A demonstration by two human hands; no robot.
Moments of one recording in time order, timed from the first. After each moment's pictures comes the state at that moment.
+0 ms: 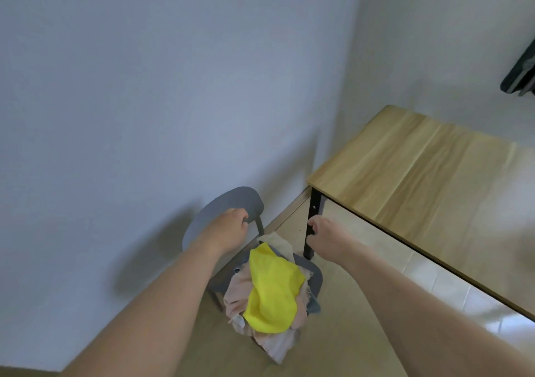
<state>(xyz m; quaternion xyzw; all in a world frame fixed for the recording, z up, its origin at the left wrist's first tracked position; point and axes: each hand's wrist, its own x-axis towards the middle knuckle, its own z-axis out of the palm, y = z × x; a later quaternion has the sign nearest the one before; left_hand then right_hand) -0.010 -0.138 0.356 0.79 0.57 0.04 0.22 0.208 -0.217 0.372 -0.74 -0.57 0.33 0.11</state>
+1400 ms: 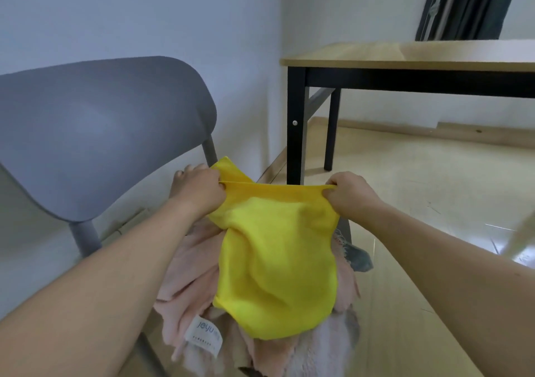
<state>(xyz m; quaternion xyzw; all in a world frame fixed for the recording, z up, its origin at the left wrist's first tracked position) -0.001 -0.006 -0.093 0.86 0.49 0.09 -0.08 0.212 -0.163 -0.099 -0.84 -0.45 0.10 0.28</state>
